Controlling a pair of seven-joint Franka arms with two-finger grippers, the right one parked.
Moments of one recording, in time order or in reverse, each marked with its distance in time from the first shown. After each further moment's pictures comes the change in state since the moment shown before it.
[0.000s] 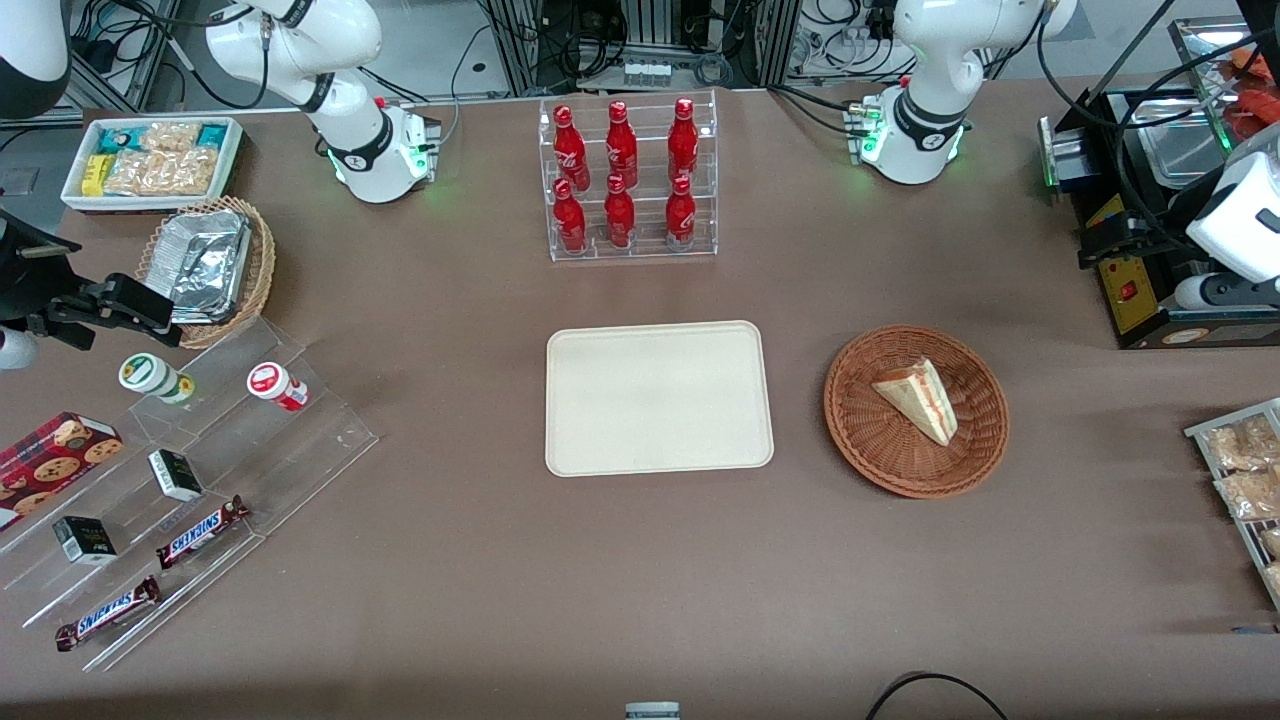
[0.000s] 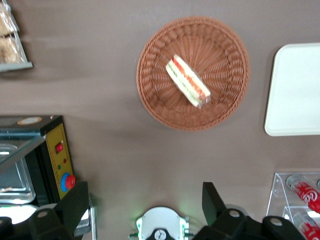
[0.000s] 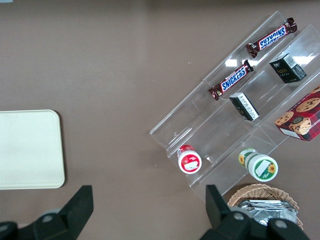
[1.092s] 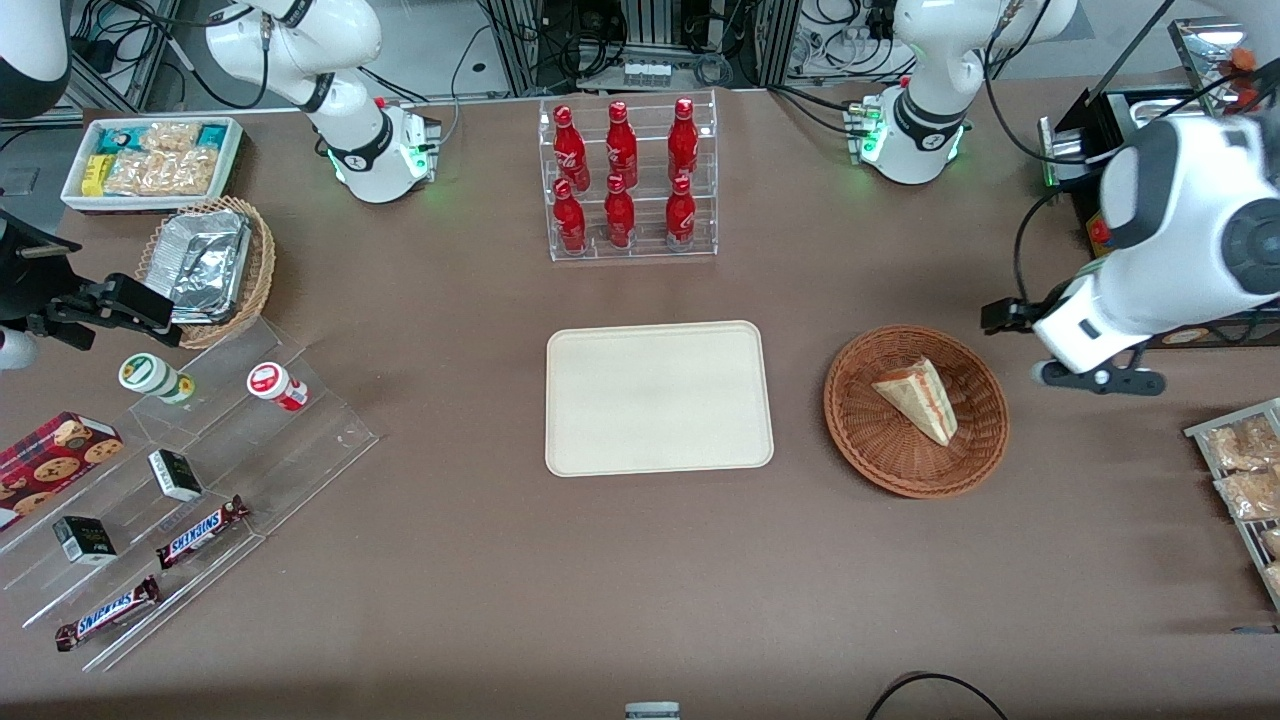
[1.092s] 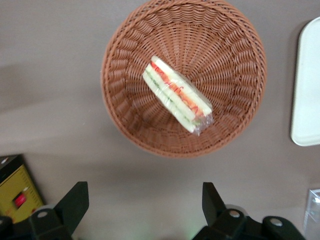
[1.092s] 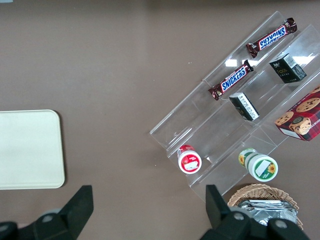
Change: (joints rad) arm -0.024 0.066 -0.040 -0.391 -0.001 0.417 0.066
